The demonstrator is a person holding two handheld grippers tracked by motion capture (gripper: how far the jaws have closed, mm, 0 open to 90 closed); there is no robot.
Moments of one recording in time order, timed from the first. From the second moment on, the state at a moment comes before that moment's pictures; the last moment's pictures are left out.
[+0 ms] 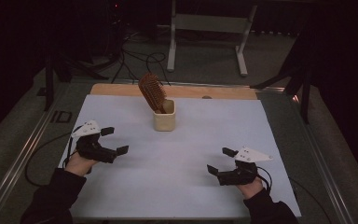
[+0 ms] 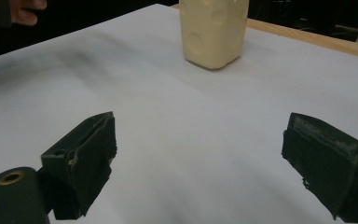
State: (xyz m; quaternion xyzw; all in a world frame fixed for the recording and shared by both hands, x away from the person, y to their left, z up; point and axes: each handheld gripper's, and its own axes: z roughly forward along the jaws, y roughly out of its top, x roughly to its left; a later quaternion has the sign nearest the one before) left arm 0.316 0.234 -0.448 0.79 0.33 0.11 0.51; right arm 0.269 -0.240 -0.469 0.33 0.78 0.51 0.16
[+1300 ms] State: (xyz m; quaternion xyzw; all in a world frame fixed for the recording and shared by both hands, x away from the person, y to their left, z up) left arm 0.252 0.258 -0.510 0.79 0.36 0.12 0.49; right arm 0.269 -0.240 -0.472 0.32 0.79 0.51 0.16
